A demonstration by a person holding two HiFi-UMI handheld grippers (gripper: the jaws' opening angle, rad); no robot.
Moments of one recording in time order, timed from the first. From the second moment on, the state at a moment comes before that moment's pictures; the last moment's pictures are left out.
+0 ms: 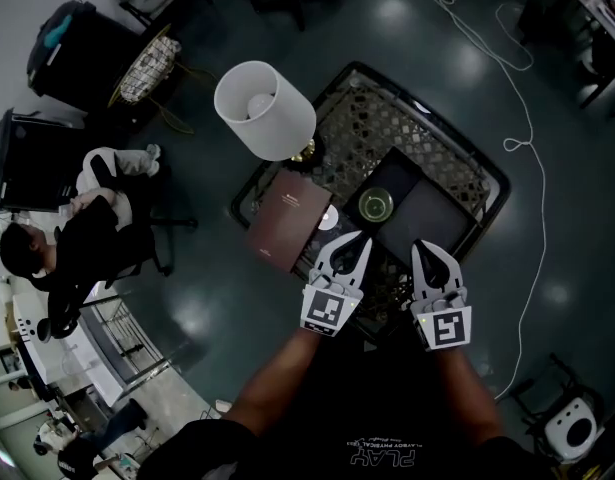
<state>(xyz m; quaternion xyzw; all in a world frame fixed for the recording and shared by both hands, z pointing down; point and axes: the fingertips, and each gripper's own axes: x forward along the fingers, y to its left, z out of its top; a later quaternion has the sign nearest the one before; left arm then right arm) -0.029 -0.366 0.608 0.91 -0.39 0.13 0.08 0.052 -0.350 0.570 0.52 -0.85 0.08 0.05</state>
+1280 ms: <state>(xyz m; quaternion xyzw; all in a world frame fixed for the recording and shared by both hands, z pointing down) 0.001 -0.431 0.738 0.87 -0.43 0.22 0.12 0.064 -0.342 0.603 0.50 -0.86 0.09 0.07</state>
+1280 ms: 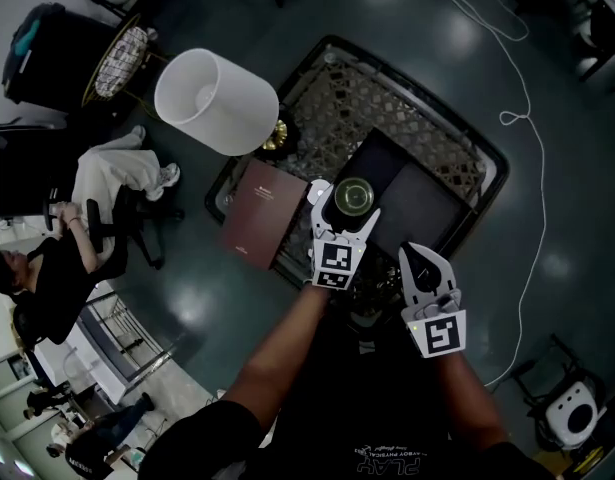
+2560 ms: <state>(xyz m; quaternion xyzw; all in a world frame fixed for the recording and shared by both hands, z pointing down) 0.005 -0.419 0.704 0.89 -0.41 0.19 0.10 0.061 -0.349 0.592 0.51 -0.86 0.07 0.05</state>
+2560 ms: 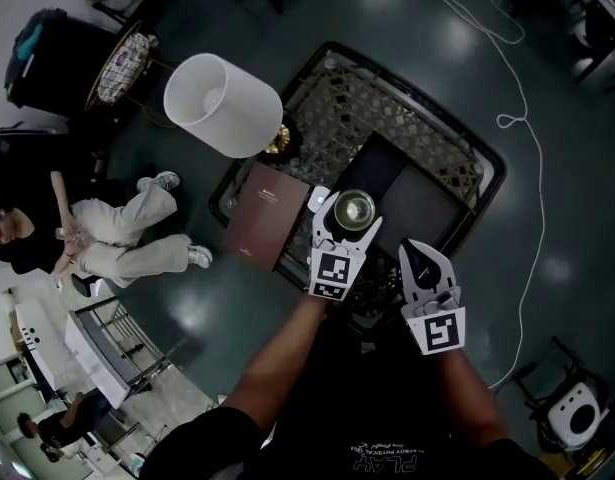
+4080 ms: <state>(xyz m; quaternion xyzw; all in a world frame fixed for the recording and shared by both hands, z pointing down) -0.007 -0.350 0.531 0.91 -0.41 0.11 0.04 0.061 -0.341 0.505 0.50 -0.86 -0.01 0.02</state>
